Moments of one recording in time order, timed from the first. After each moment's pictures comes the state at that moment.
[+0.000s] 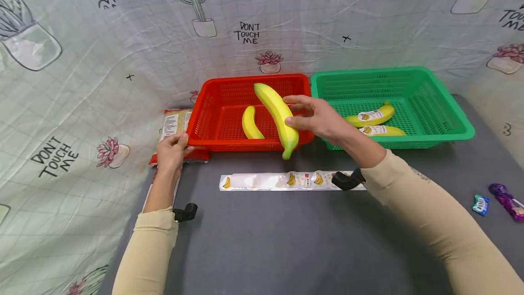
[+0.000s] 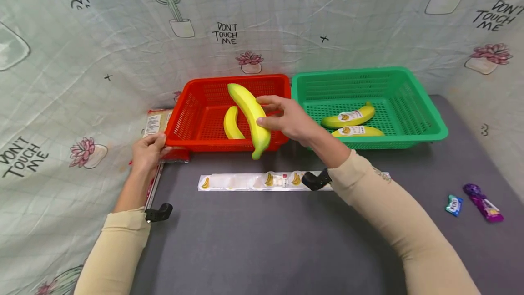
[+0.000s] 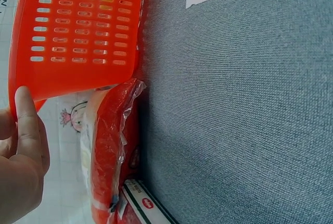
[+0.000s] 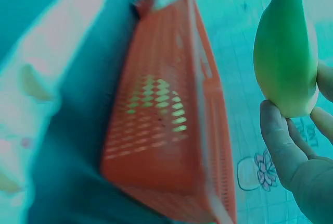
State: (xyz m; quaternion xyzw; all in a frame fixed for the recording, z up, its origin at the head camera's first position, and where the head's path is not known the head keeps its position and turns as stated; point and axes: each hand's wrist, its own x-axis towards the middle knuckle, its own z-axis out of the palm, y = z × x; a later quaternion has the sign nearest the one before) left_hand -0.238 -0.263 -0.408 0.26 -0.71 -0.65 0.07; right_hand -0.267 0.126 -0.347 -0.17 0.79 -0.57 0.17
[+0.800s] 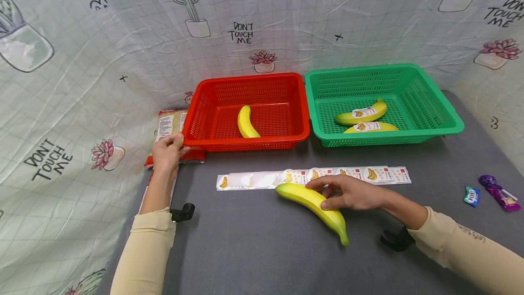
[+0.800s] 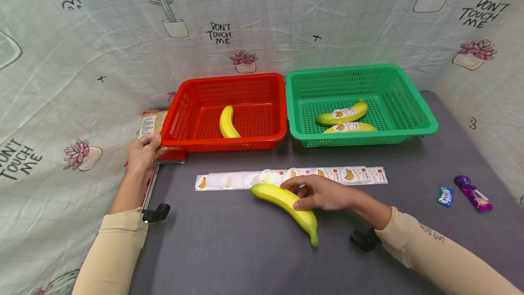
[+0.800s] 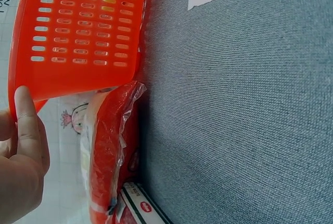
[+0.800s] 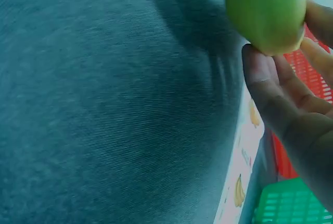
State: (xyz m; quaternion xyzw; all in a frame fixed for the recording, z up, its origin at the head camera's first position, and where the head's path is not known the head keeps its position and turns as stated) left_hand -0.239 -0.265 -0.411 0.25 -0.70 -0.67 0.08; right_hand -0.162 0.203 -0.440 -0.31 0.78 -0.46 0.30
